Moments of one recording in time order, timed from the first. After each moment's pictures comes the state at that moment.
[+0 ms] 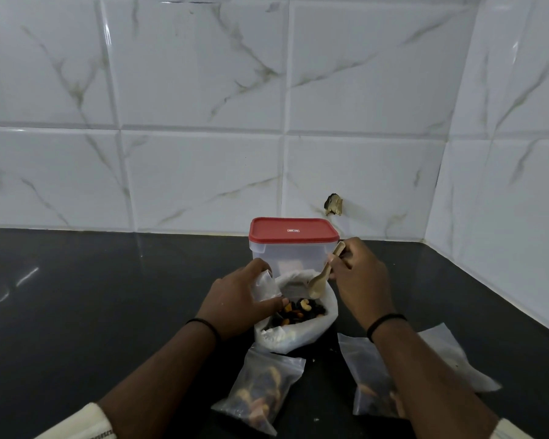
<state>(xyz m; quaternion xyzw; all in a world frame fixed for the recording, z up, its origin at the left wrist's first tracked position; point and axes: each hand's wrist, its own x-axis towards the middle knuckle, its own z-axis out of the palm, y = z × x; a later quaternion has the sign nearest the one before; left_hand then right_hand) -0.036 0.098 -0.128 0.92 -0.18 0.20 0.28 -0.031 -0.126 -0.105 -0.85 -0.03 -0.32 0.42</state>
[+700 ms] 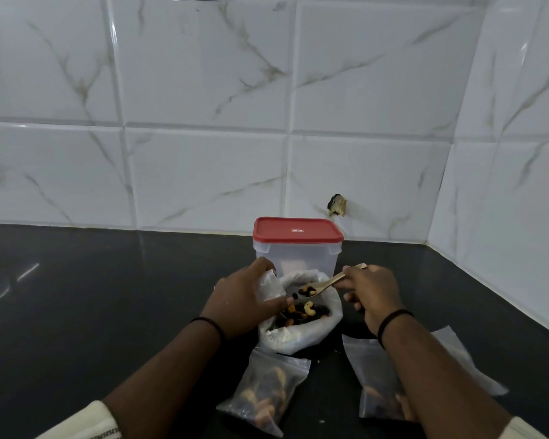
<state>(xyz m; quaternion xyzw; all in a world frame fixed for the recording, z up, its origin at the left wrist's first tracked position) -0.036 0.099 -0.128 0.92 -0.18 0.19 0.30 -0.029 -0.131 -0.110 -0.74 0.13 -0.15 0.65</state>
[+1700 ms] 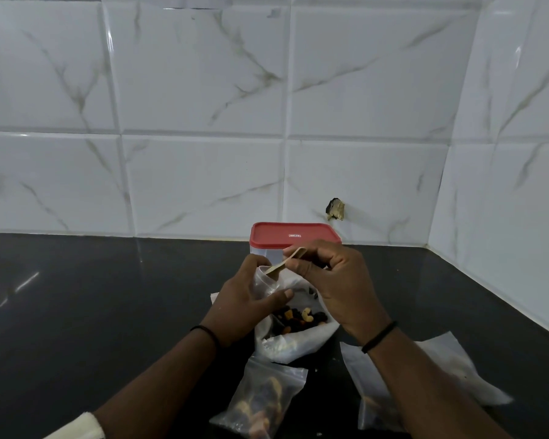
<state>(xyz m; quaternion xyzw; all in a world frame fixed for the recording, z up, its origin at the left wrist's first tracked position) -0.045 0.087 -0.121 0.83 -0.19 0.17 0.49 -0.068 -0.087 -0.075 -0.71 -0.29 -0.24 0.59</state>
